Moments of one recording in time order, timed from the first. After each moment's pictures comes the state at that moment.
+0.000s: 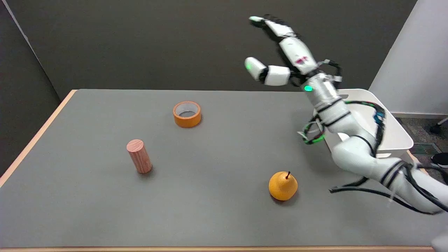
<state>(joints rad) 0.32 -0.89 -1.97 1.32 0.64 0.64 0.57</state>
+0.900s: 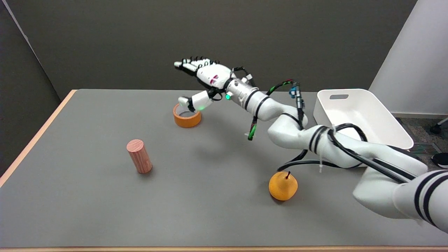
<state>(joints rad) 0.84 -1.22 -2.43 0.82 0.41 0.29 0.56</state>
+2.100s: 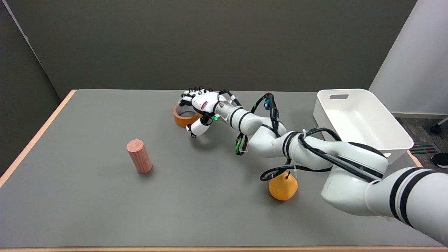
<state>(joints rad) 0.92 -1.44 -2.51 0.41 0.34 0.24 0.55</state>
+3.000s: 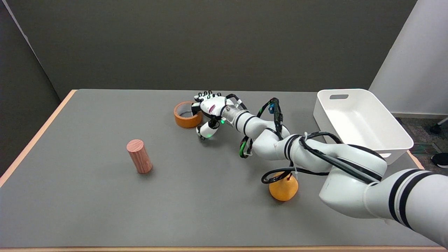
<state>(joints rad) 0.90 -1.45 -2.46 0.33 0.34 0.25 0.52</state>
